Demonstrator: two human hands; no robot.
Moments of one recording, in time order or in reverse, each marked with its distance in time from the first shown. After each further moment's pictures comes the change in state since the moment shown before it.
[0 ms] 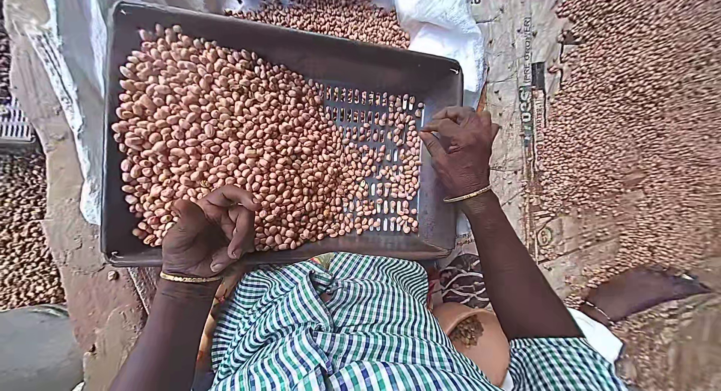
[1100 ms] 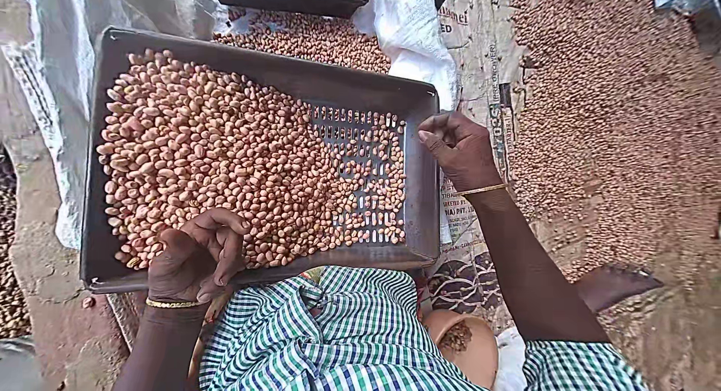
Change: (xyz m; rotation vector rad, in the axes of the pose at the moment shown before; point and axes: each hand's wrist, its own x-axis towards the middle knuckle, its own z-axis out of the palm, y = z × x) left_hand 0.001 -0.001 0.002 -0.034 -0.017 0.023; right_hand 0.025 0.002 -0.031 0.411 -0.115 0.180
